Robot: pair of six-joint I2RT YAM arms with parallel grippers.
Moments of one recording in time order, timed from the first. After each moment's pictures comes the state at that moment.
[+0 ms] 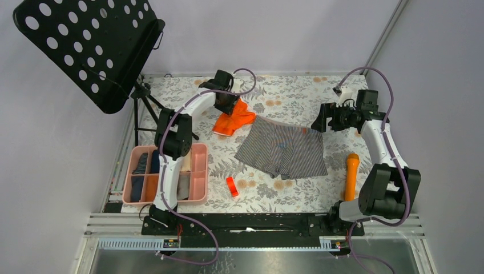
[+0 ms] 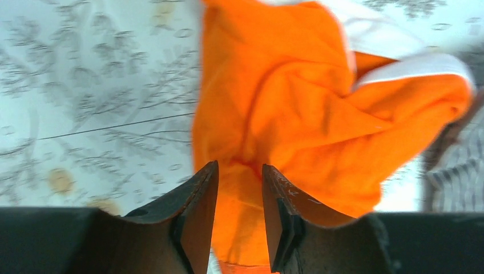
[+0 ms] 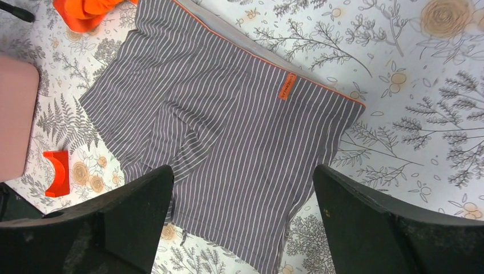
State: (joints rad) left arm -0.38 2.29 1.91 -0.63 0.12 0.16; right arm -0.18 1.41 1.09 -0.59 -0.64 -0.21
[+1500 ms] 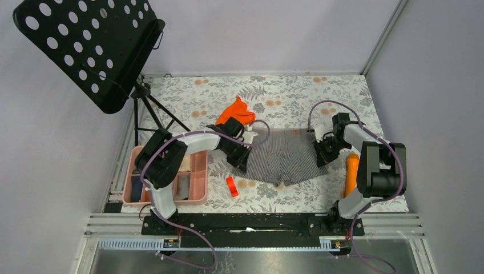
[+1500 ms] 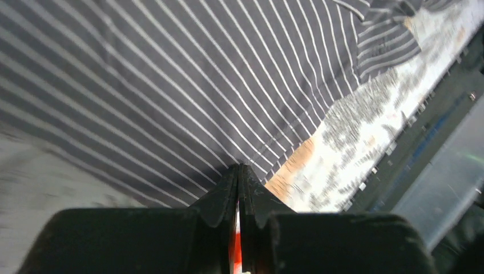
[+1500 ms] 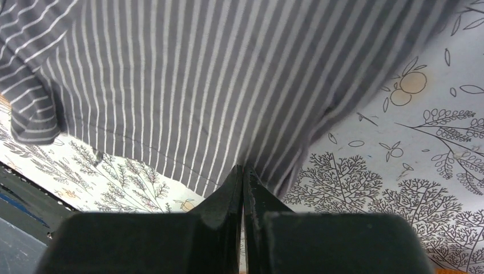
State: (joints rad) left arm -0.65 1.86 1.10 -0.46 0.54 0.01; right arm -0.06 1.62 0.90 -0.80 -0.38 -0.64
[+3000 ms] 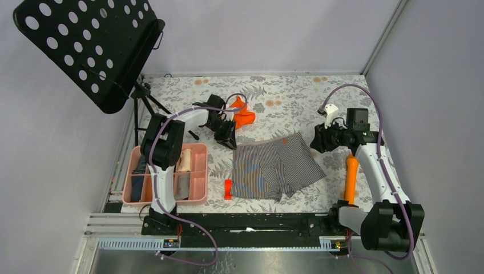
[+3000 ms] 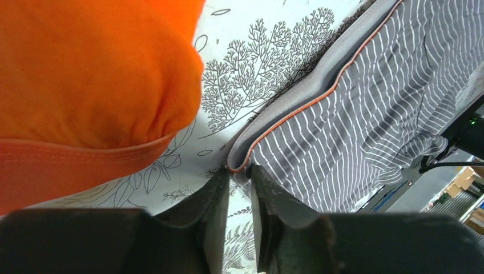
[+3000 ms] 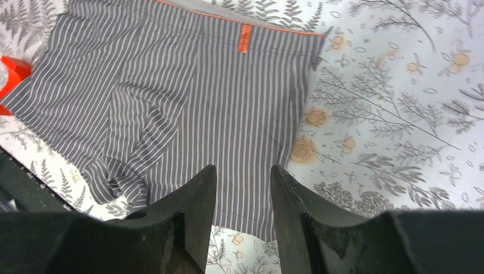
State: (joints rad) left arm -0.37 2.05 1.39 -0.64 0.58 -0.12; right arm -0.06 1.15 0.88 -0.68 -0.58 -0.40
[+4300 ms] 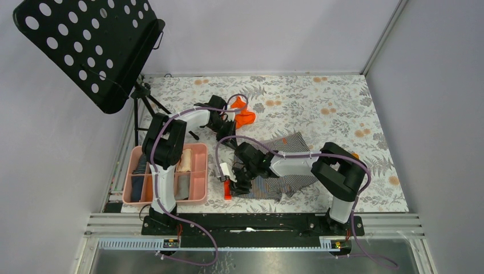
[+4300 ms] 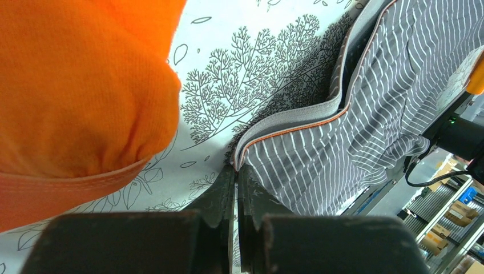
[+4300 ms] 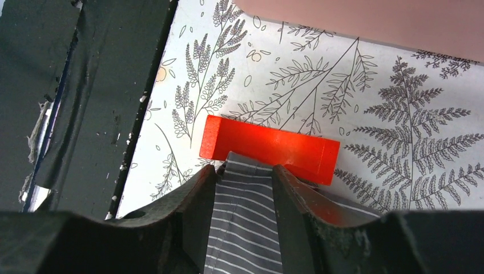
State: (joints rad) left arm -0.38 2.07 1.39 -0.62 0.63 -0.16; right arm 1.01 1.80 0.95 -0.09 -0.67 -0.60
